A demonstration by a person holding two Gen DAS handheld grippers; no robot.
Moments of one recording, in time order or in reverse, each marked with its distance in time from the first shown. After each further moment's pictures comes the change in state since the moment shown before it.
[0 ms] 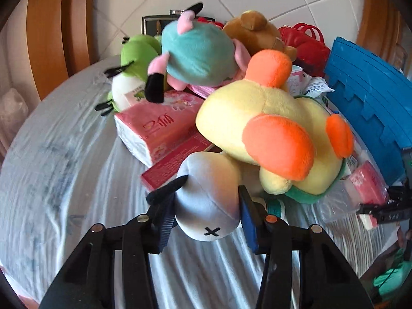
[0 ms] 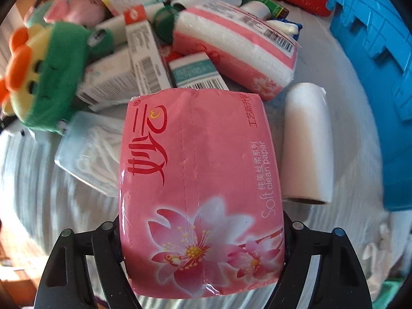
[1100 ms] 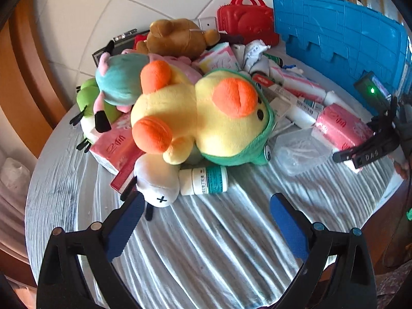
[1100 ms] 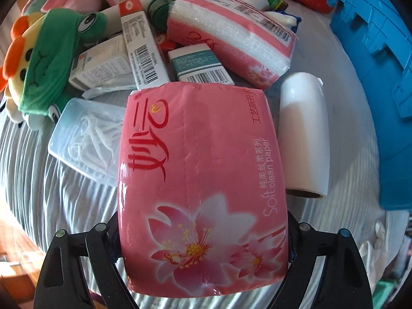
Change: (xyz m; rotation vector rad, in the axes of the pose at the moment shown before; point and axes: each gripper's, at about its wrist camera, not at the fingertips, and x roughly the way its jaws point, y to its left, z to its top) left arm -0.033 -0.084 -0.019 0.358 0.037 0.017; right arm 0.021 0.019 0.004 -0.021 0.052 -0.056
